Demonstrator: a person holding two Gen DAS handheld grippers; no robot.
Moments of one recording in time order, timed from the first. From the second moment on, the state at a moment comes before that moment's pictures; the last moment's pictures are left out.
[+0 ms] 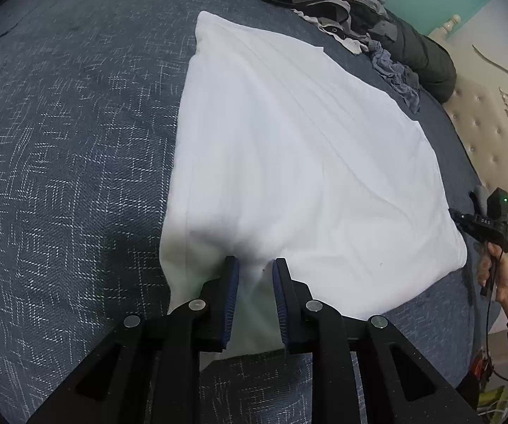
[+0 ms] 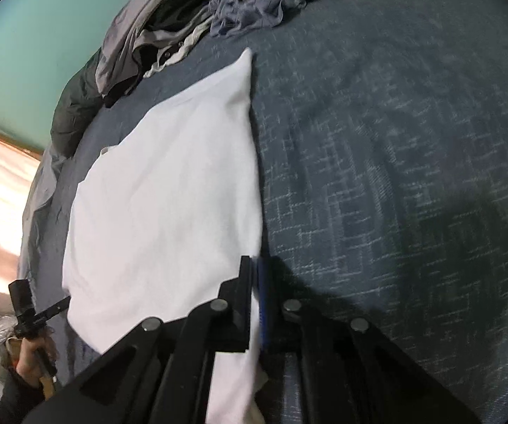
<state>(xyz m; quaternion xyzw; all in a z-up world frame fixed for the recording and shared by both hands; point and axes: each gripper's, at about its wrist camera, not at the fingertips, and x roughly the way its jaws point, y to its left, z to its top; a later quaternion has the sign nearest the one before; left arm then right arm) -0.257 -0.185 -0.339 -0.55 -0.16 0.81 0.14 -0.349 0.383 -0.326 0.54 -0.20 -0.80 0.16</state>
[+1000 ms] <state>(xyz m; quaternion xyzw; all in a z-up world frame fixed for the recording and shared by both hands) -0.253 -0.179 -0.336 -0.55 -0.14 0.81 0.16 -0.457 0.359 -0.334 0.51 -0.22 -0.83 0.10</state>
